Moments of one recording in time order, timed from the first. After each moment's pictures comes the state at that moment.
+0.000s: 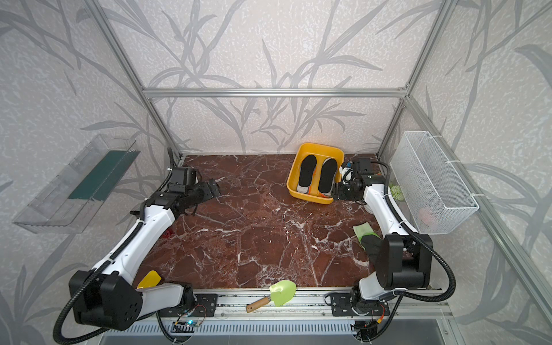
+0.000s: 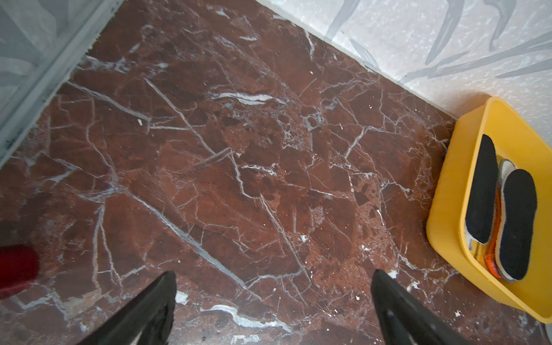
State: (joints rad) left arm -0.12 1.24 1.06 -0.60 -0.10 -0.50; right arm 0.00 1.50 1.20 -0.76 -0.26 0.00
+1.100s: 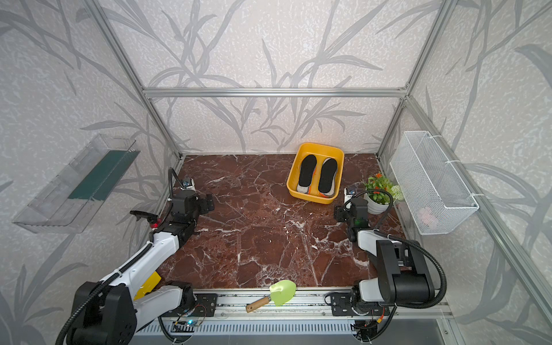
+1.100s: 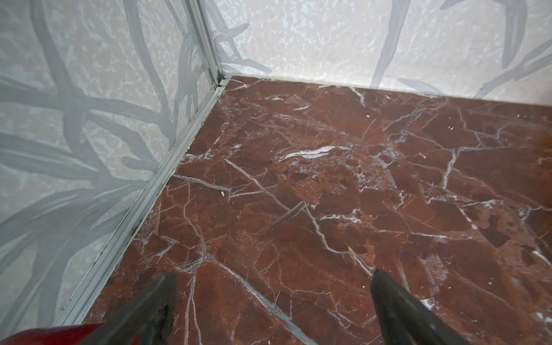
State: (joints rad) left arm -0.11 1.13 0.58 0.02 -0.37 -0.12; right arm 0.02 1.44 0.43 0.46 -0.02 0.01
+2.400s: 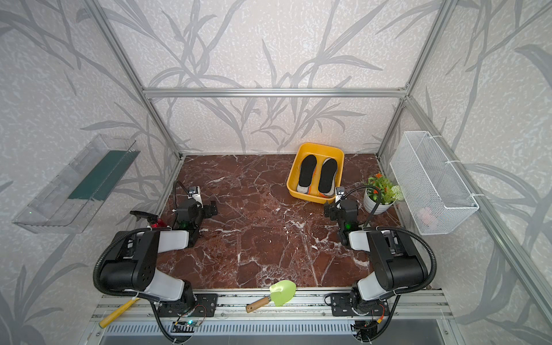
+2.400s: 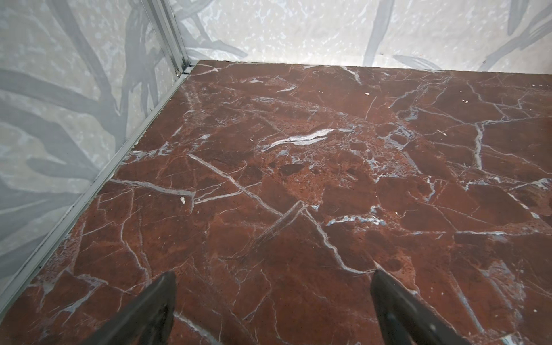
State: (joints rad) left arm 0.02 1.52 0.42 0.67 -0.15 -0.04; right arm 0.14 1.53 0.41 0.70 0.16 -0.06
